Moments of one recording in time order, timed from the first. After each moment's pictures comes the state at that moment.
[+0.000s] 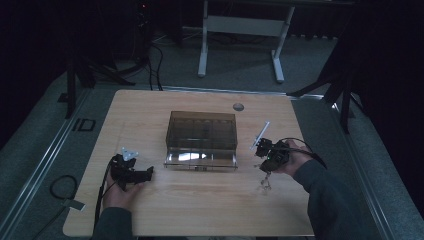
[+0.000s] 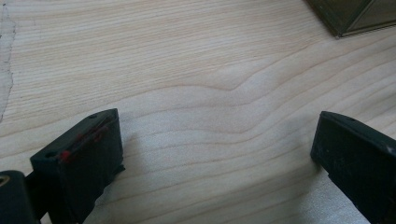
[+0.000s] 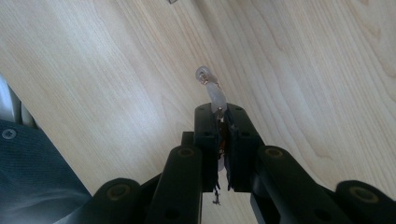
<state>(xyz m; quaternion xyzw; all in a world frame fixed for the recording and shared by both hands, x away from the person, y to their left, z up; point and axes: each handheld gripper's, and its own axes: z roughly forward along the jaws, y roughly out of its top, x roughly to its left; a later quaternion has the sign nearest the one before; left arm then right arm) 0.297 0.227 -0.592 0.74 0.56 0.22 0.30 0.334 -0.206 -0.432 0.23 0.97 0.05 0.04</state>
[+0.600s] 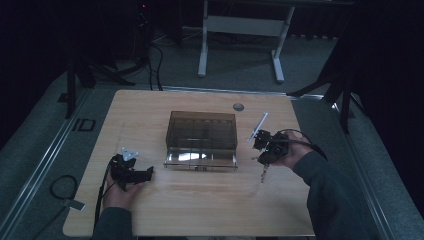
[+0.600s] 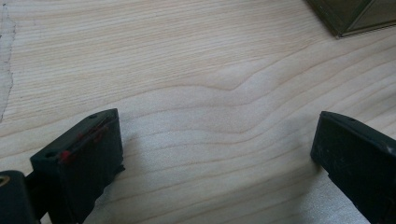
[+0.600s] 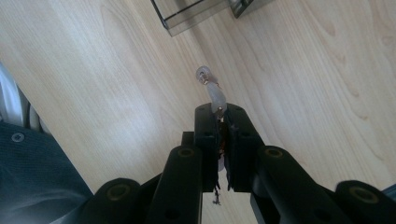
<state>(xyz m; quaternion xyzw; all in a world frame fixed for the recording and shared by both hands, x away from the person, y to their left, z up) 0.297 0.227 -0.592 0.74 0.56 0.21 0.30 0.338 -0.194 -0.402 0.21 0.97 0.05 0.06</state>
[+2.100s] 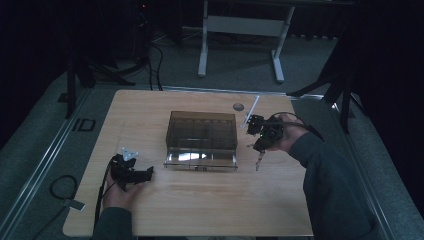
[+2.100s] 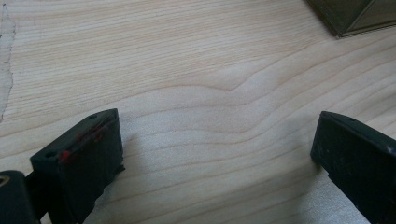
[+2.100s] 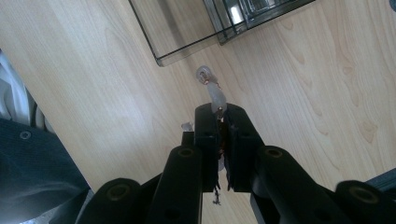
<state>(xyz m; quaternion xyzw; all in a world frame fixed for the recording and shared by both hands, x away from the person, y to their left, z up) 0.297 0.227 -0.592 0.74 0.56 0.21 0.30 0.358 -0.170 -0.365 0.19 0.98 0.04 0.07</state>
